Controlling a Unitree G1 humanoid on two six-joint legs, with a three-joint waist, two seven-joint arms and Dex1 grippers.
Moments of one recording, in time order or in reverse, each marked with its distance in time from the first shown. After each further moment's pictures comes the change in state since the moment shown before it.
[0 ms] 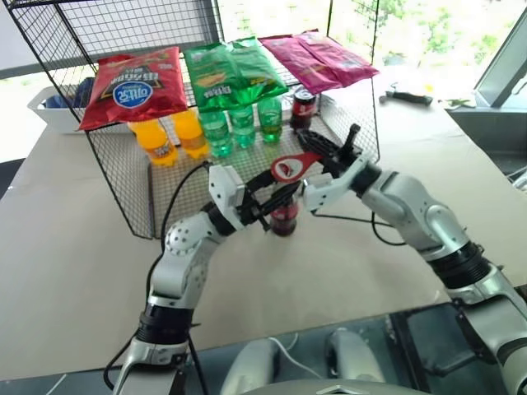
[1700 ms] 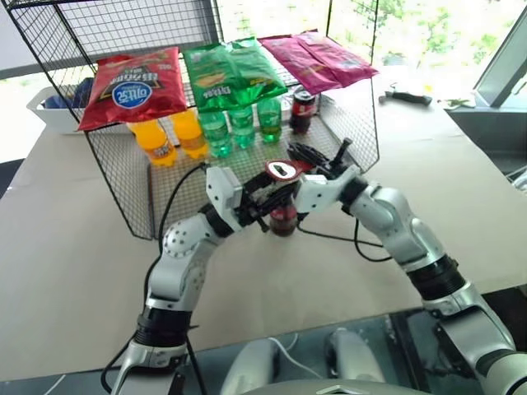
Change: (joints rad) left arm 0.018 0.007 0.005 -0.011 0.000 -0.013 0.004; right arm 0.121 0.194 -0.054 0.042 0.236 0.027 0.108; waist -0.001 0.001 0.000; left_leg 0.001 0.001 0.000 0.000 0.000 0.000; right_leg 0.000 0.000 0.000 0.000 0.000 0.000
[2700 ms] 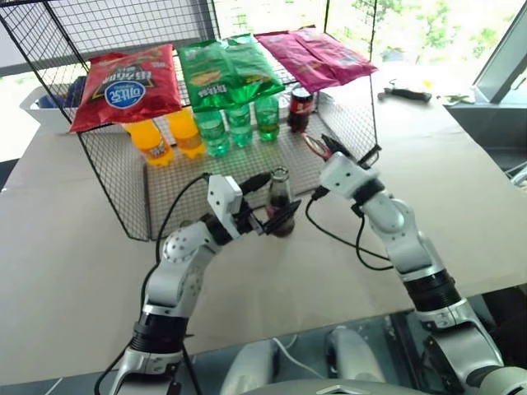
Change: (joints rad) left arm 0.045 0.022 0.004 0.011 -0.016 0.069 0.004; right arm 0.090 0.094 -0.141 -0.002 0.202 0.162 -0.055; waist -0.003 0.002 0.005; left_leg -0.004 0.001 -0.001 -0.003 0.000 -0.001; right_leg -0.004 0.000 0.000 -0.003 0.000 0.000
